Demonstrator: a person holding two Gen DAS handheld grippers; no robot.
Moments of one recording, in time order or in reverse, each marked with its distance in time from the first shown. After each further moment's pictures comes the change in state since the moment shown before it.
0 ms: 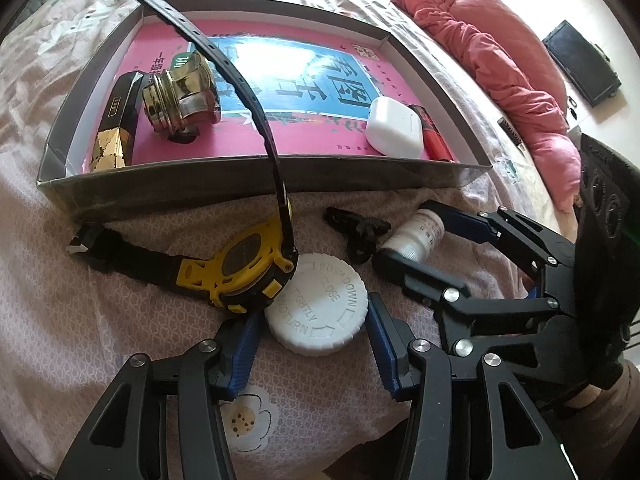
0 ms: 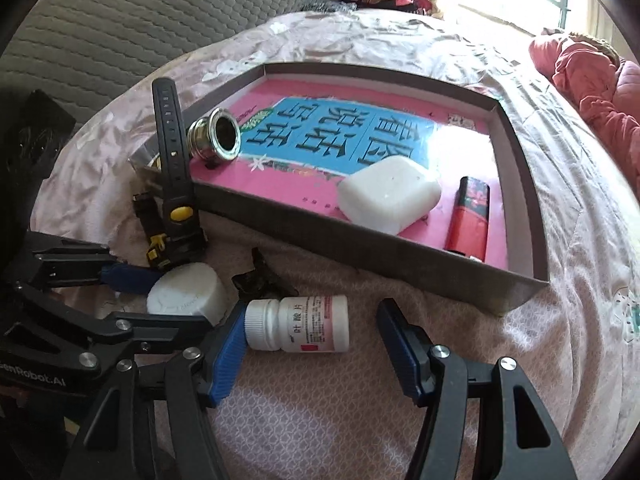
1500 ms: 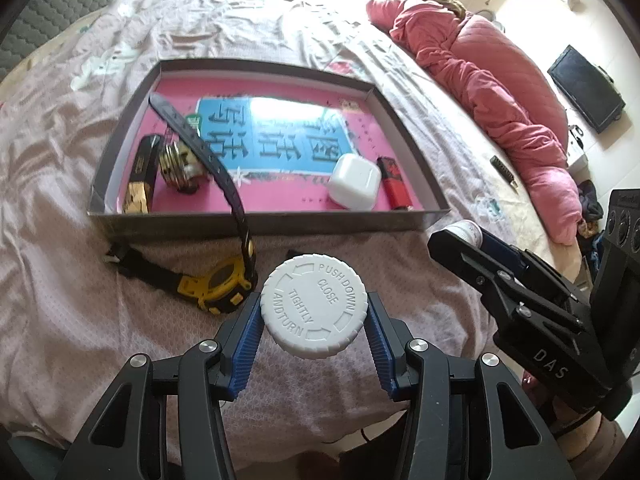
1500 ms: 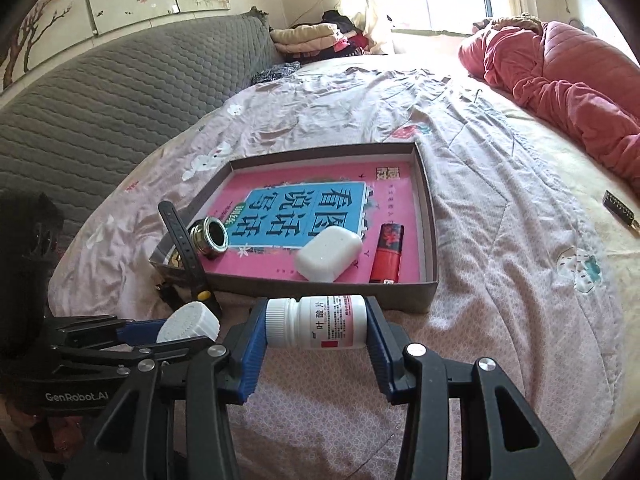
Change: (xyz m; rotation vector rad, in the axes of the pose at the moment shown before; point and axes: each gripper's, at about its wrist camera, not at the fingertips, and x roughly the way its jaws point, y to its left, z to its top) left arm -0.052 -0.043 -0.001 -0.046 -0.145 0.045; right arm -0.083 -0.023 -0.002 0.222 -0.209 -0.030
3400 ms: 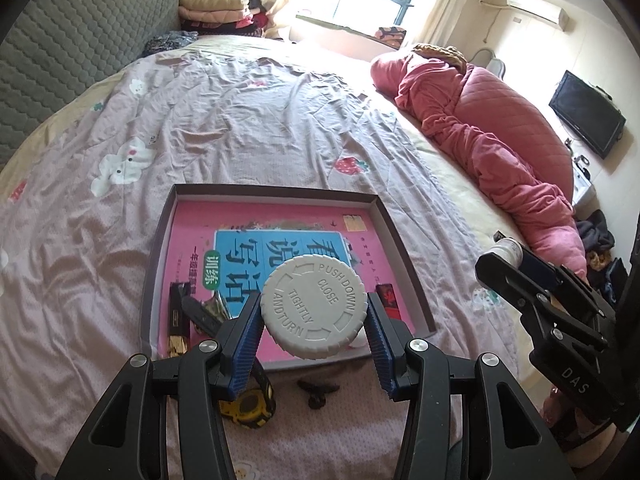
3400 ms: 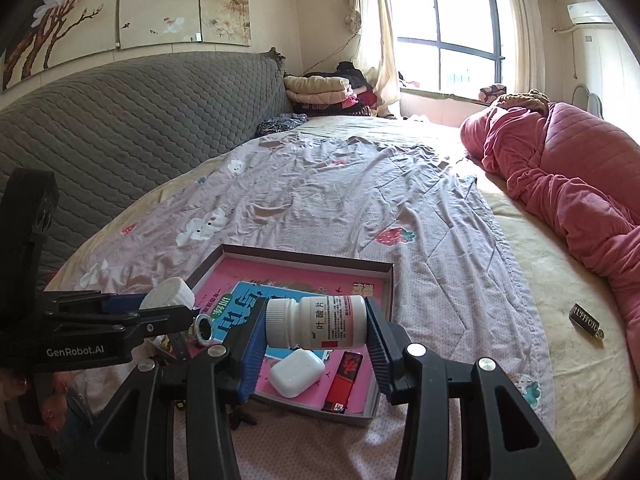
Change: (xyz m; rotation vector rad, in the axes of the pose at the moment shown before) left arm -0.049 -0.018 0.090 0.016 -0.205 0.077; right arm -0.037 -0.004 0.090 -0.135 -0.163 -0.057
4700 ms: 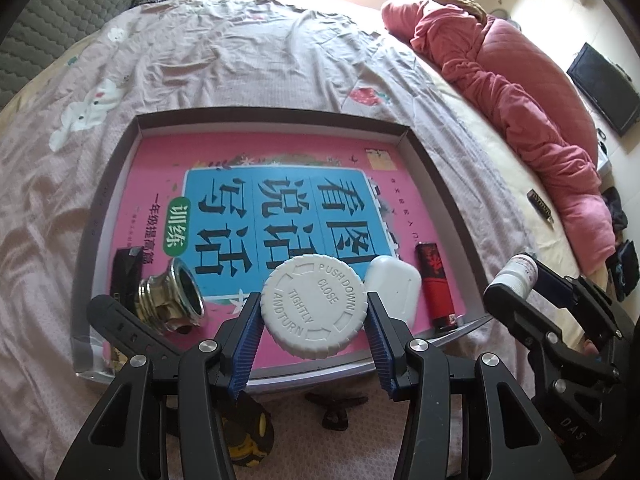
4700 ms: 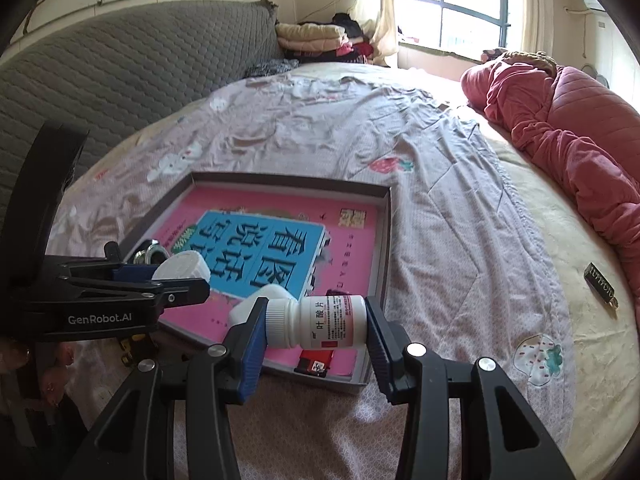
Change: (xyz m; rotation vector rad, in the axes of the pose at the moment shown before) left arm 0.103 0.006 -0.018 0.006 0.186 0.022; right arm 0.065 -0.008 -0.051 -0.027 0.203 -0.039
